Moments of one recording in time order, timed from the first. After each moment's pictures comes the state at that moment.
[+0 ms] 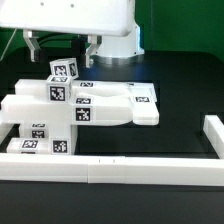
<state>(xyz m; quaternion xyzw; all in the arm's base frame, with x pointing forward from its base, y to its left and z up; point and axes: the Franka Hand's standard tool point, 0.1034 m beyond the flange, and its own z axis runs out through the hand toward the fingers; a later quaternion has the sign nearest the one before) 0.563 -0.105 0.137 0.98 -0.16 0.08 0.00</state>
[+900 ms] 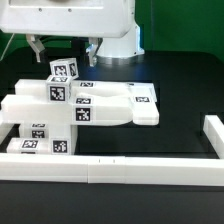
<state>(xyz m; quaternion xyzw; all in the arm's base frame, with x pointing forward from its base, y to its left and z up) 0.550 -0.105 0.125 0.99 -0.16 -0.02 -0.02</state>
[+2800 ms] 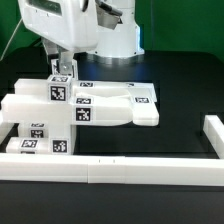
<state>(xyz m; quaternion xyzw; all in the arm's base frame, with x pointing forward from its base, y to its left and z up) 0.560 -0.113 0.122 0.85 -0.53 -0.01 -0.02</state>
